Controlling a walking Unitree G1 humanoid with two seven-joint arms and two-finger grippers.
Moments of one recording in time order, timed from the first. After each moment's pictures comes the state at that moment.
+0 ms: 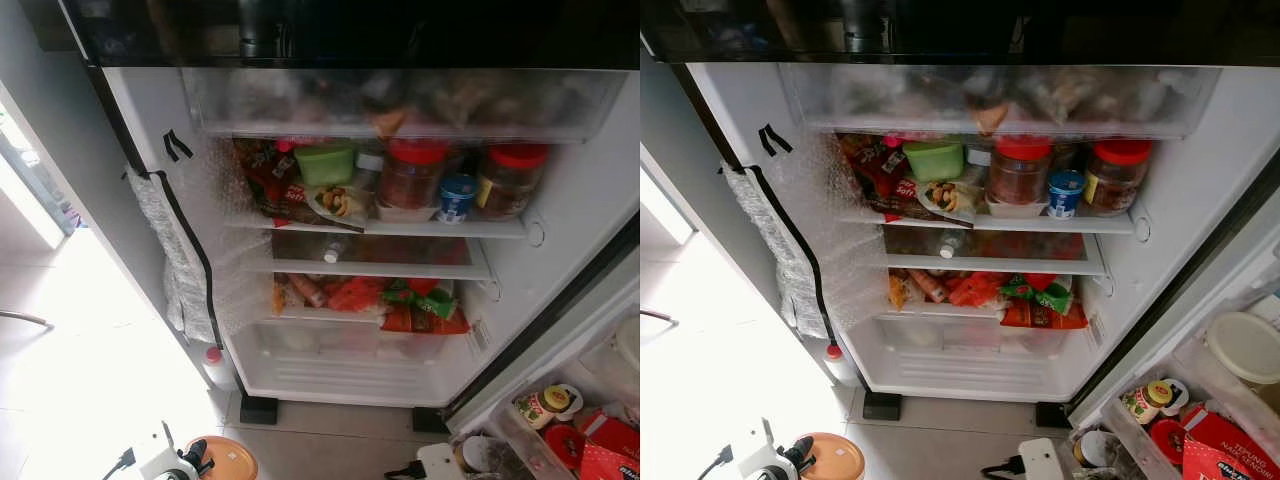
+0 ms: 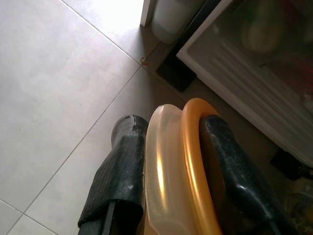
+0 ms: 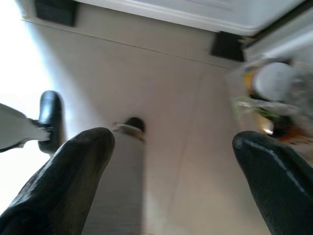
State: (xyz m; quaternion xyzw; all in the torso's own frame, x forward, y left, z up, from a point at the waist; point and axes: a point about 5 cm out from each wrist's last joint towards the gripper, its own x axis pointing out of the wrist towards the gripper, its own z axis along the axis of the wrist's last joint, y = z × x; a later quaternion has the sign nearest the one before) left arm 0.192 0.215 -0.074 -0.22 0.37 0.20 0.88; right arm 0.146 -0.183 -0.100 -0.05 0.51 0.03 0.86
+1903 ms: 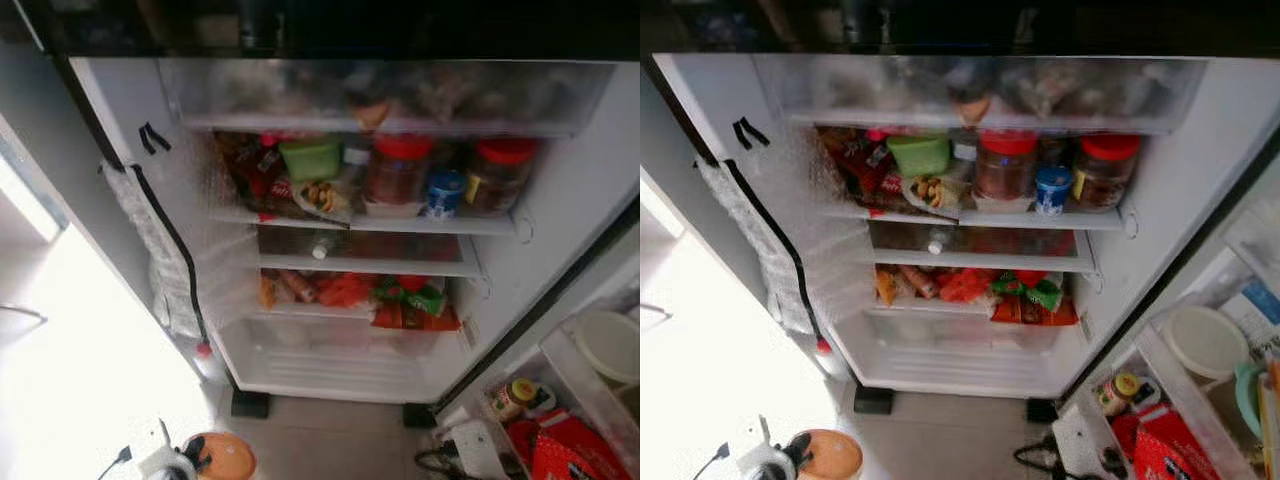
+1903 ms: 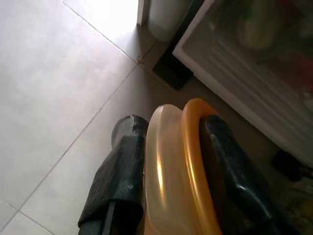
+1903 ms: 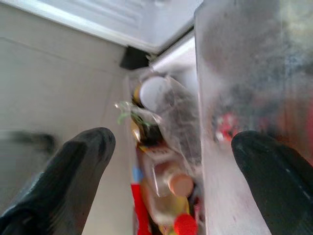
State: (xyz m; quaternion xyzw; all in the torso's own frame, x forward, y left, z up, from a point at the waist) left arm 0.191 0.223 -0.073 -0.21 0.37 0.20 0.88; right arm 0.170 -0.212 -0.086 -0.19 0.47 -0.04 0.86
